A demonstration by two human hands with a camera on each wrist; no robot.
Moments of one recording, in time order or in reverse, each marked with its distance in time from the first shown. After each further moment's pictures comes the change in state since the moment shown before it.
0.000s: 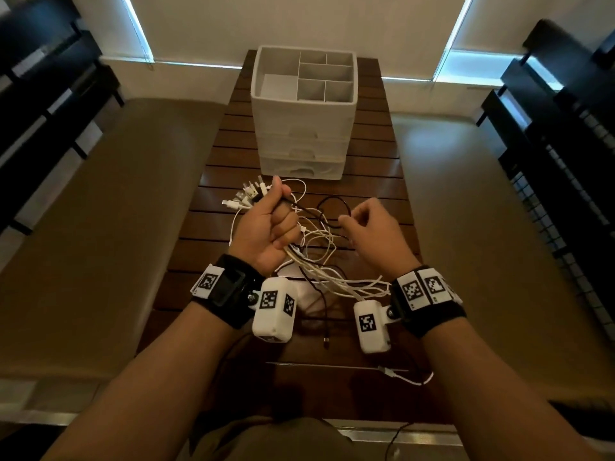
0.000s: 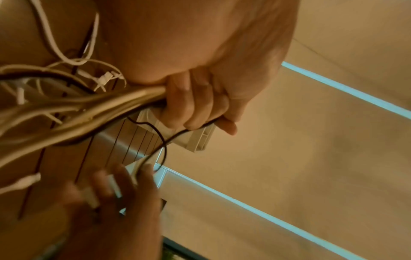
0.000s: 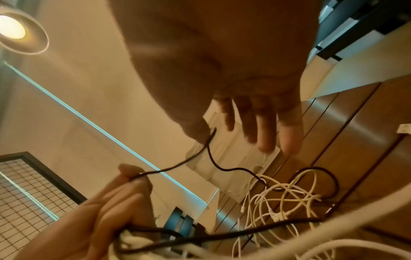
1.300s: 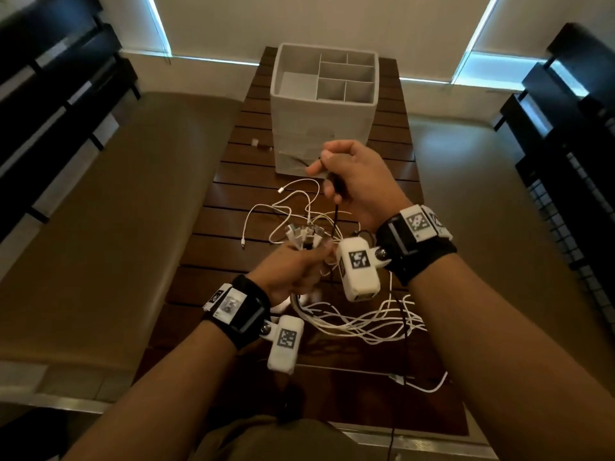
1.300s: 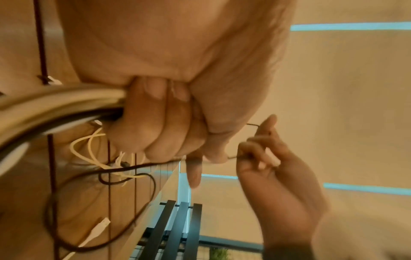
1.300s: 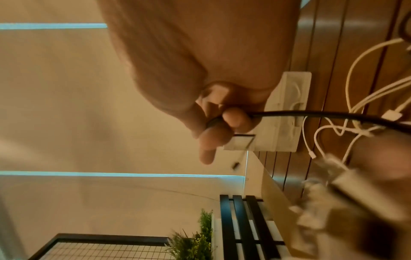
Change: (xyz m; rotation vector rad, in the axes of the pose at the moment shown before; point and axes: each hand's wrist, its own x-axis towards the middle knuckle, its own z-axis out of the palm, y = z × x) left_hand -0.030 -0.030 -0.021 0.640 0.019 -0.281; right_hand 0.040 -0.089 0.014 0.688 -0.299 -0.050
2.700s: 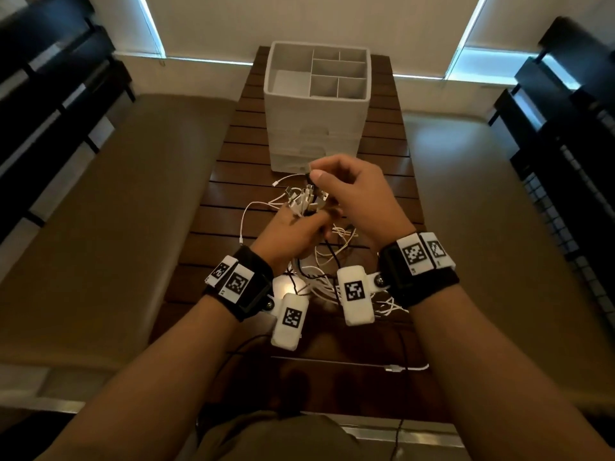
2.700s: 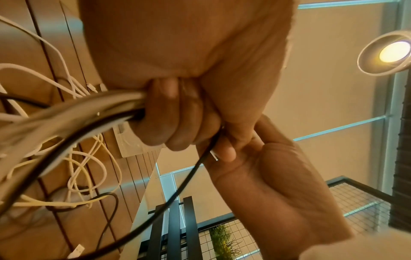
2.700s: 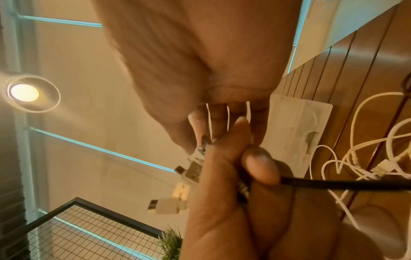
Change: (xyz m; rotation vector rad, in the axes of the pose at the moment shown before) left_hand -0.002 0.046 0.017 0.262 0.121 0.259; right_hand -0.040 0.014 -0.003 -0.331 0.065 -0.225
